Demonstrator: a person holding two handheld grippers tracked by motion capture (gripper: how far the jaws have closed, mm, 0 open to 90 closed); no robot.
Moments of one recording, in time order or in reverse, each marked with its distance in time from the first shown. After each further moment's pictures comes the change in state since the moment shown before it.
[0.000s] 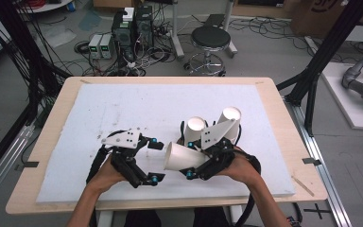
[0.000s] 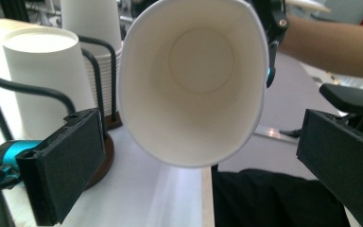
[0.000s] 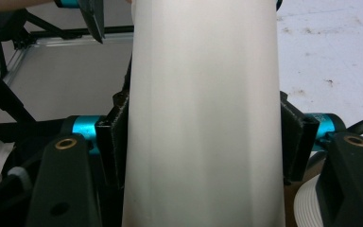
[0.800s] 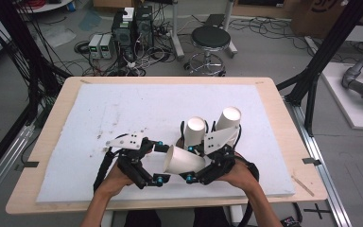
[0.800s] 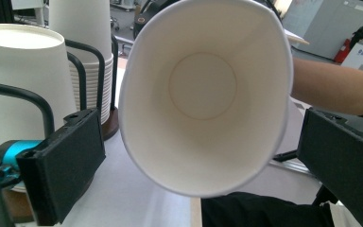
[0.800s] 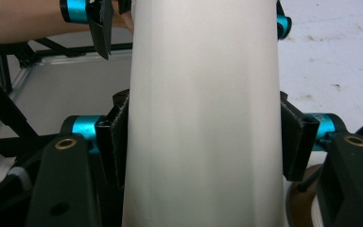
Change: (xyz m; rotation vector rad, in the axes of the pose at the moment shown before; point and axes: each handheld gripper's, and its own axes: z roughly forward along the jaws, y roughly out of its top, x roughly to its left) left arm 0.005 -0.014 0.015 -0.092 -0.047 -0.065; right arm 0.006 -0.016 0.007 -0.082 0.005 0.023
